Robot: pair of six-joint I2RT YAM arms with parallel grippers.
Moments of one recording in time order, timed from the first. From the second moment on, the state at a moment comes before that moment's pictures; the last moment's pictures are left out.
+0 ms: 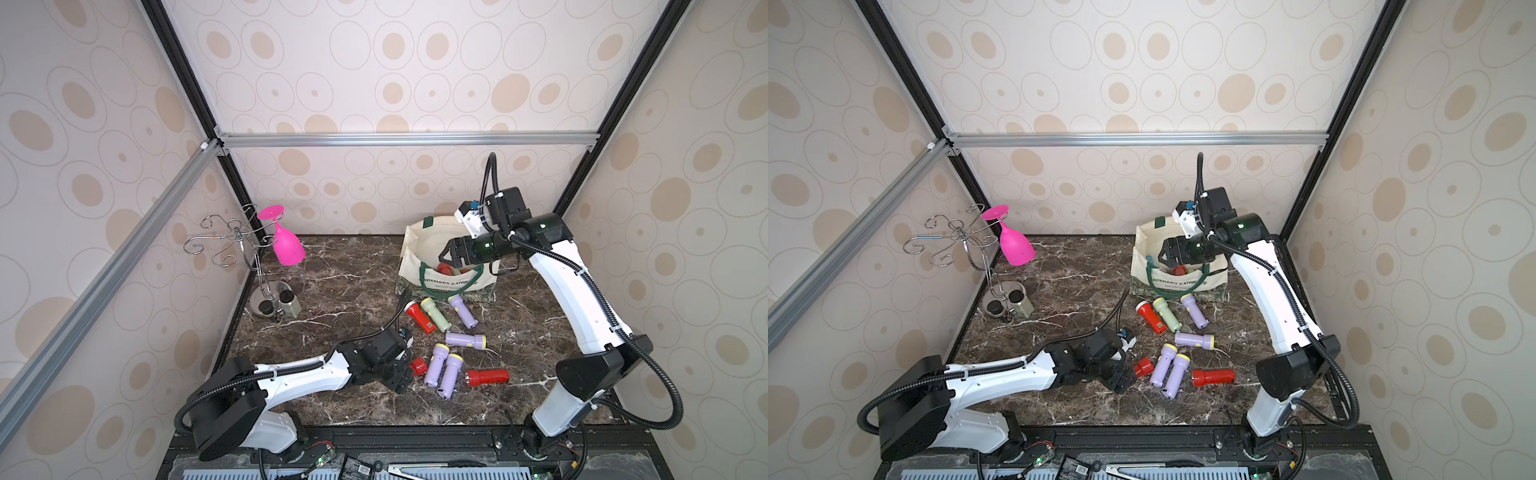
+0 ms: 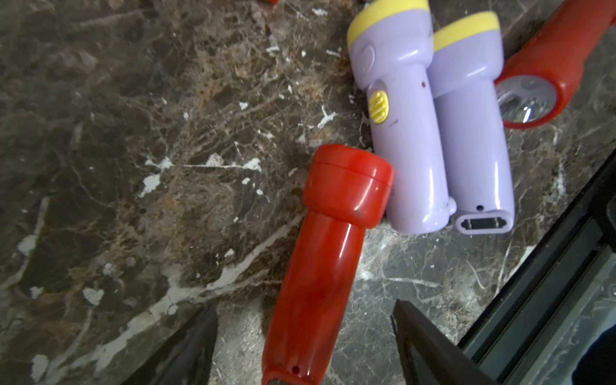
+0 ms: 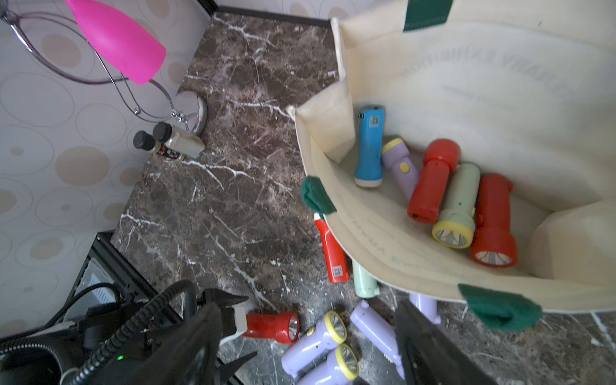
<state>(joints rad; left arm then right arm) -0.99 1.37 0.70 -0.36 0.03 -0.37 0.38 1.67 1.97 -1.22 -0.35 0.13</state>
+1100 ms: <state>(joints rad) -1.02 1.48 0.69 -0.34 0.02 -0.35 0.40 1.43 1.62 -1.14 -0.37 0.20</state>
